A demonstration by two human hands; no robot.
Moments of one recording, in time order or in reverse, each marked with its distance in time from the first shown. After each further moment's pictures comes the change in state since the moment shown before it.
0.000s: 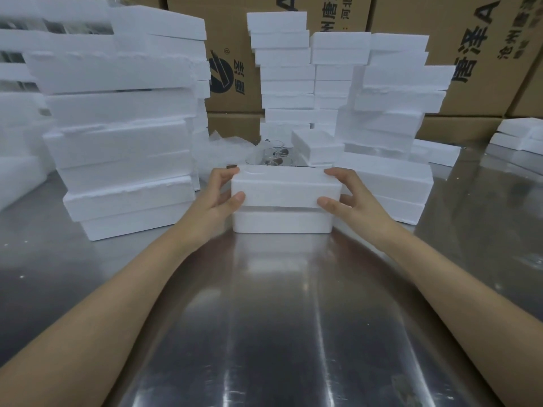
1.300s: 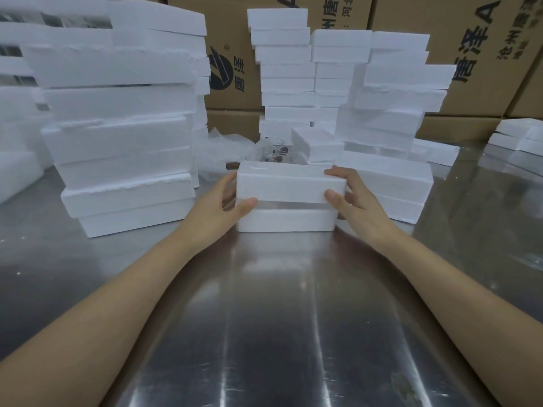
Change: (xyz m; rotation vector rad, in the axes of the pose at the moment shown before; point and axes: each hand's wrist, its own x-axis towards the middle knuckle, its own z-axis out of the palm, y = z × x) left_hand -0.002 -0.007 0.005 0.141 0.031 -0.022; right_hand -0.001 0.002 0.001 -0.084 0.004 -0.067
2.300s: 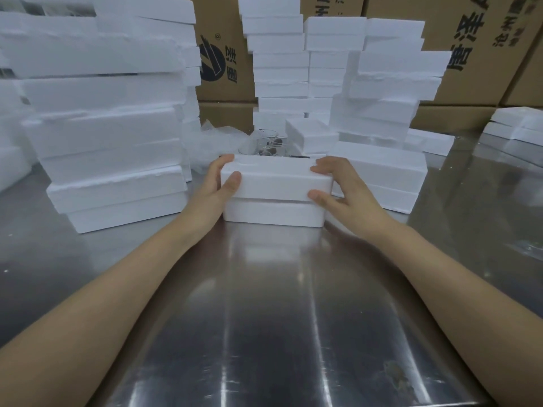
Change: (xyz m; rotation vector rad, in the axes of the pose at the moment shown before) left_hand 0.012 0.000 0.007 -0.198 0.014 -0.091; right_hand 0.005 0.011 -0.003 -0.328 0.015 -0.252
